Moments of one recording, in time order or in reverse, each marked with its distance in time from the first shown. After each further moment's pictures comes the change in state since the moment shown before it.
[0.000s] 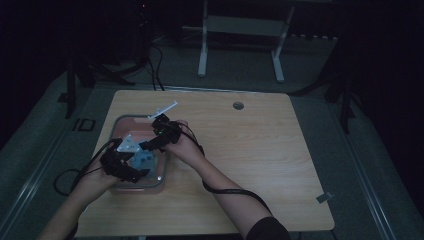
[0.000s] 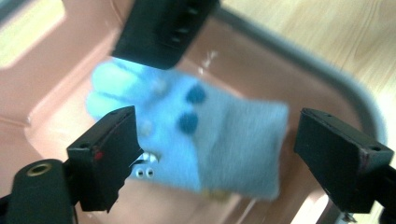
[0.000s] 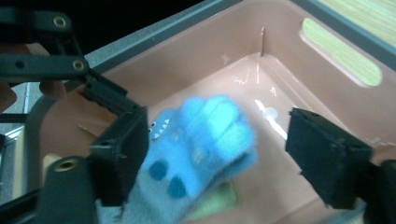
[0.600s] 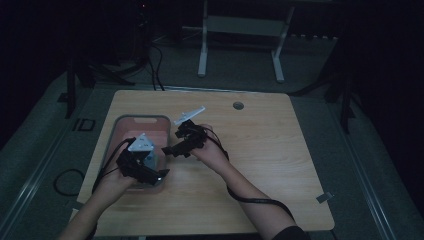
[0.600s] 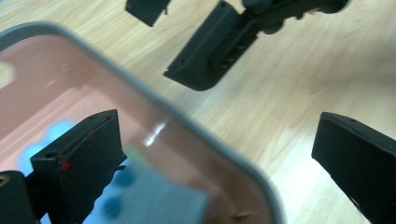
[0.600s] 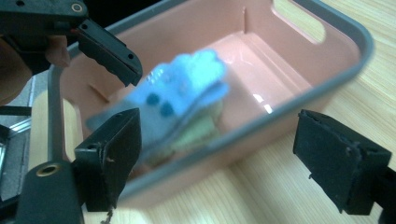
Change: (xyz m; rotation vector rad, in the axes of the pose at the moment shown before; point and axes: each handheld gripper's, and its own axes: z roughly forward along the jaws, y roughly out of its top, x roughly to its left) left arm -0.036 0.031 0.009 -0.142 -0.104 -0.035; right arm -0.016 -0.045 -0.056 -0.033 0.004 -0.021
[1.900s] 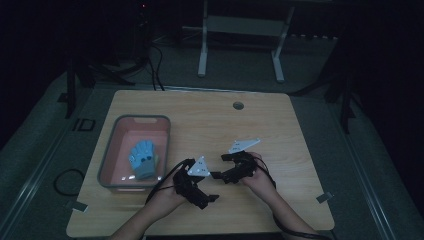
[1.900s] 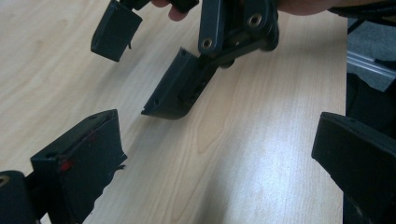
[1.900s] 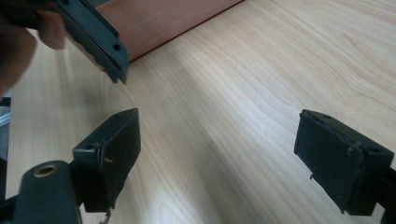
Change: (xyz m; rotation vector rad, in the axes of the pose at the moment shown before) left arm -0.098 0.032 0.096 -0.016 -0.225 0.180; right arm -0.025 -0.147 -0.082 -0.041 -0.061 0.053
